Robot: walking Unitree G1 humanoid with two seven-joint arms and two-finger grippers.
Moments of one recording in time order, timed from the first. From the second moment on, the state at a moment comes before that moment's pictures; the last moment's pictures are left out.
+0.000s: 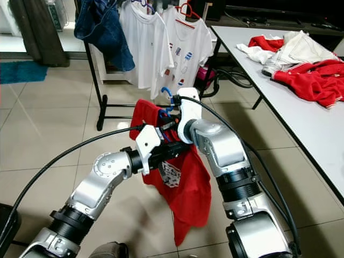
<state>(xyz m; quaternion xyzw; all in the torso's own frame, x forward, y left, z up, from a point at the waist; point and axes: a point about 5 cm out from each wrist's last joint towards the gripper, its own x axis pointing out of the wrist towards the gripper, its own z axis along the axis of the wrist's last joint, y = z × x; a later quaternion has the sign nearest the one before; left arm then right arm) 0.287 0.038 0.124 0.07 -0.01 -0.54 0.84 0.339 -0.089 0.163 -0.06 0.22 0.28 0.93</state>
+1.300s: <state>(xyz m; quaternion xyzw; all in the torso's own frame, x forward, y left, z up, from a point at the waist) 0.294 0.057 0.137 0.06 0.02 -0.50 0.87 0.339 -0.095 0.156 -0.06 0.23 0.27 0.93</state>
